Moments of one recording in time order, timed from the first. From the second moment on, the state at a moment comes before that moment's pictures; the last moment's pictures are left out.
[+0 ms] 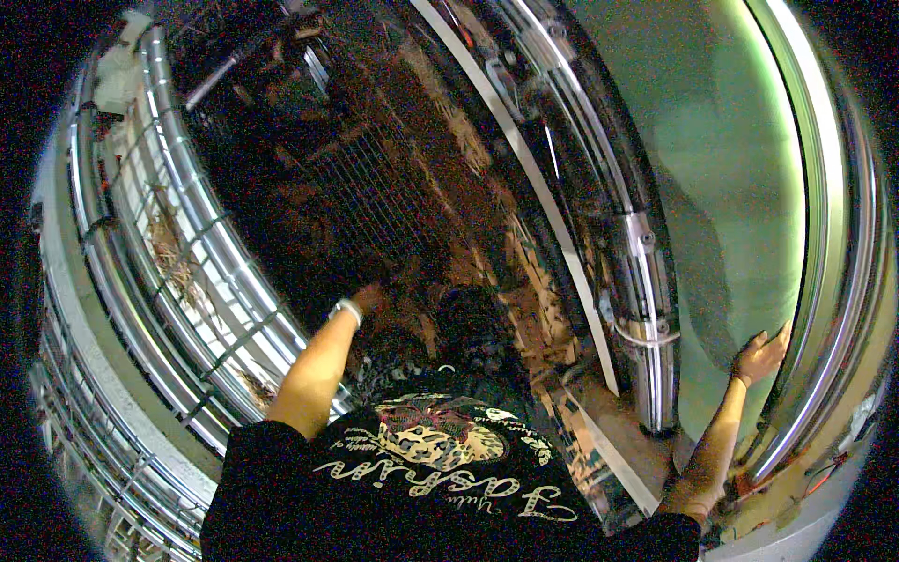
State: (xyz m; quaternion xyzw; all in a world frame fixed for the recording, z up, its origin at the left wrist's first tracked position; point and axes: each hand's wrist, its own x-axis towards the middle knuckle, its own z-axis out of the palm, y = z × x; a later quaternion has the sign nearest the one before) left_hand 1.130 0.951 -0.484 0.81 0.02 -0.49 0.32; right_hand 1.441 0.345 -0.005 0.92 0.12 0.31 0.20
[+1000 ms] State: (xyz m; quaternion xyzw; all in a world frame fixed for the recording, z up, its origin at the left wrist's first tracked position) left_hand 1.390 1.135 -0.456 0.85 -0.33 -0.41 -0.02; right_hand 1.463 0.685 -0.071 0.92 0.00 0.38 -0.11
